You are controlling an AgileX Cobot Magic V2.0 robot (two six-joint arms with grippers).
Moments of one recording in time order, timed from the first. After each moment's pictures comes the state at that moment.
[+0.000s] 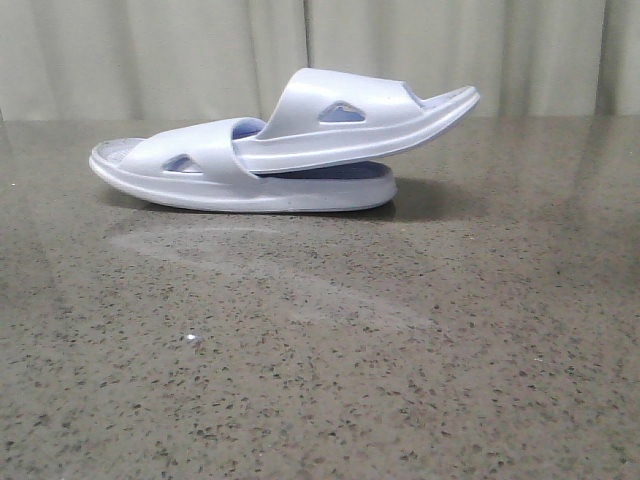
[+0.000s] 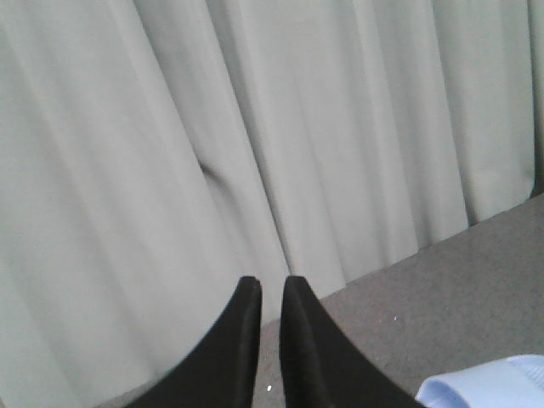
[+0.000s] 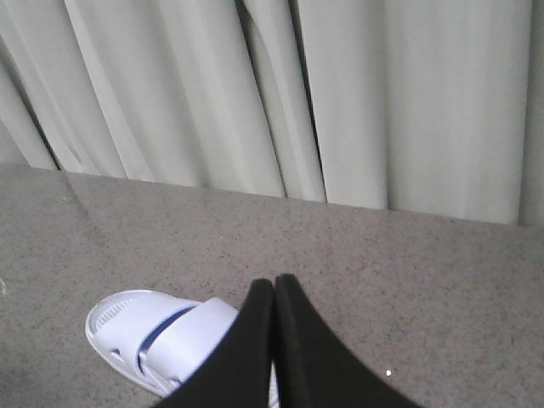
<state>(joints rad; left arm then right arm) -0.03 0.81 -1.19 -0.86 0.64 0.96 -0.13 0.80 -0.95 1.08 0.68 -0.92</state>
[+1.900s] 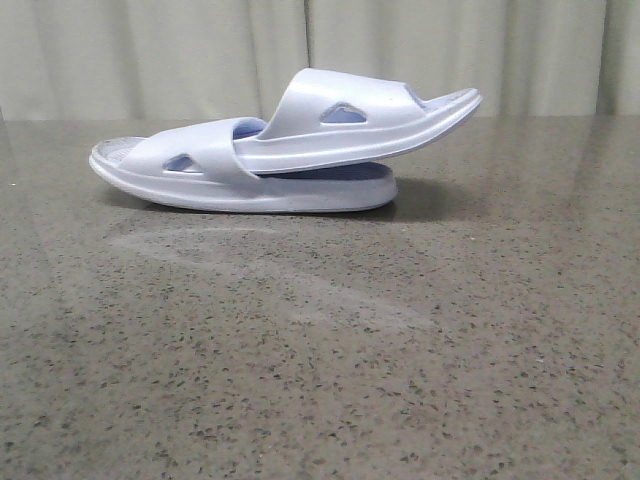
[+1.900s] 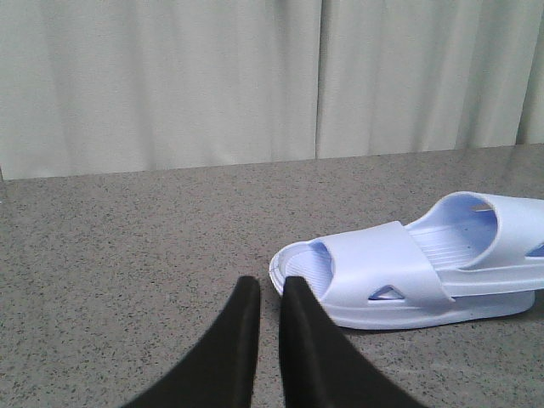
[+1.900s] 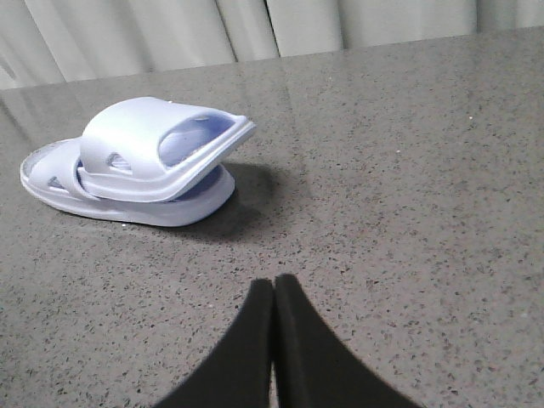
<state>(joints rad) -0.03 0.45 -0.37 -1.37 0.35 1.34 -0.13 0.38 -0.28 1.20 0.53 -1.06</state>
